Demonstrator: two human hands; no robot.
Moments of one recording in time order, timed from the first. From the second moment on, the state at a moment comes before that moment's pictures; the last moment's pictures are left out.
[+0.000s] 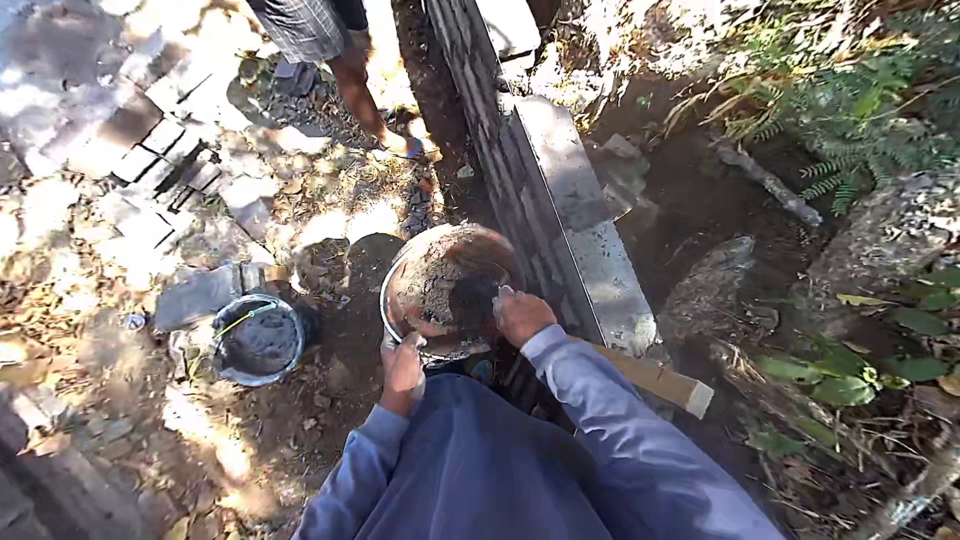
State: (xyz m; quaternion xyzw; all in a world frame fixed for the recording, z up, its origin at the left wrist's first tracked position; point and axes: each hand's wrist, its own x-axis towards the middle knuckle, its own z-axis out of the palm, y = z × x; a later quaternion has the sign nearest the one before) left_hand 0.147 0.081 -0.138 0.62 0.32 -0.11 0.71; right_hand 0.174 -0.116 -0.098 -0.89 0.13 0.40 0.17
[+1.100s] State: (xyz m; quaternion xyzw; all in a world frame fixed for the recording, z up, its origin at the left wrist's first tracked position) left_hand 0.391 0.072 -0.114 0.69 0.17 -0.08 0.70; right_hand 0.411 -0.166 -0.042 -0.92 0.13 0.35 0.12
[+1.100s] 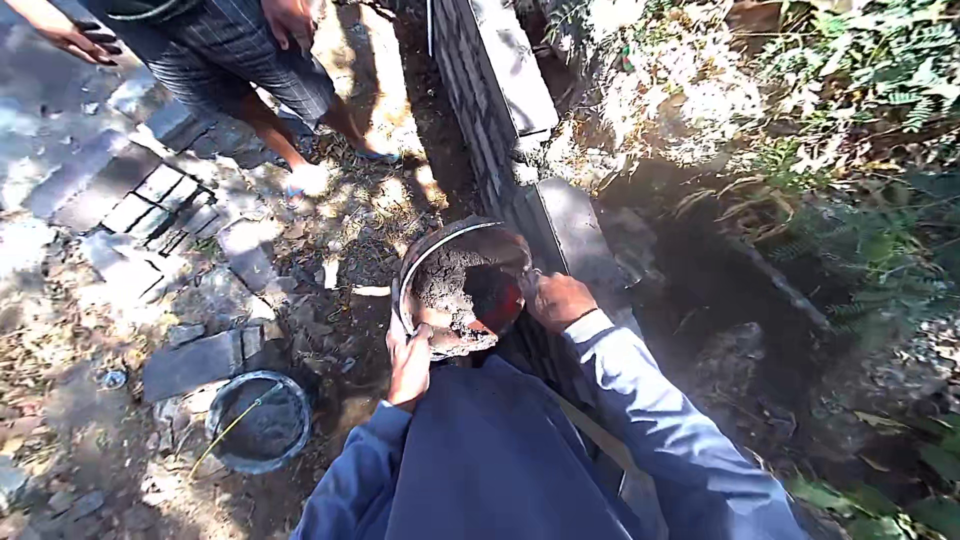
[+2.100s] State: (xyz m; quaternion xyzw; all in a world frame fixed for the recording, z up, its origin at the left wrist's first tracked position) left_hand 0.682 -0.055 -0.140 0.67 0.35 -0.12 0.65; right_hand 0.695 -0.281 -0.103 -0.89 0.11 0.40 0.18
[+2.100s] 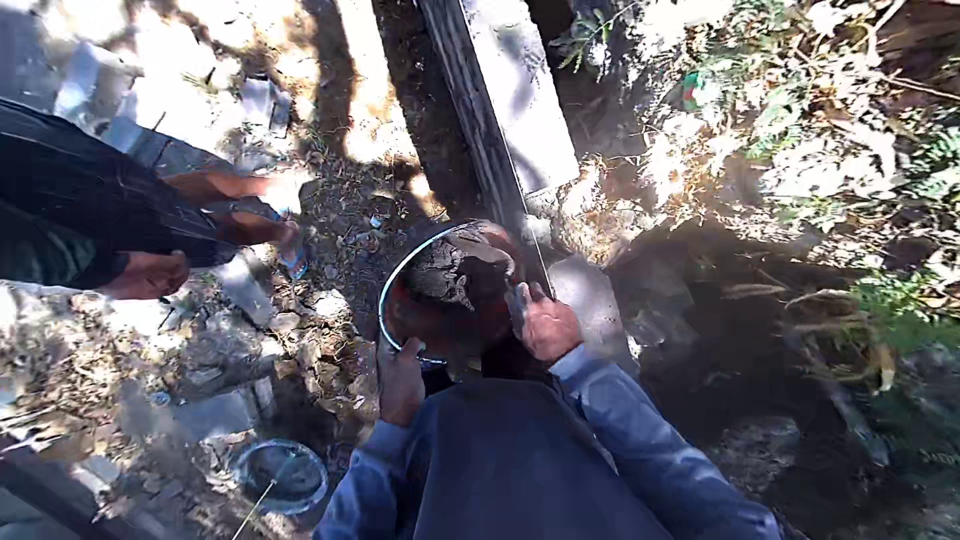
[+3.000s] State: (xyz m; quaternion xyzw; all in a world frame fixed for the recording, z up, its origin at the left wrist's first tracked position) left_hand 0.866 0.002 -0.554 0.62 0.39 -0.32 0.60; right_hand 0.812 -0.209 -0.424 -0.72 0.26 0.37 0.52
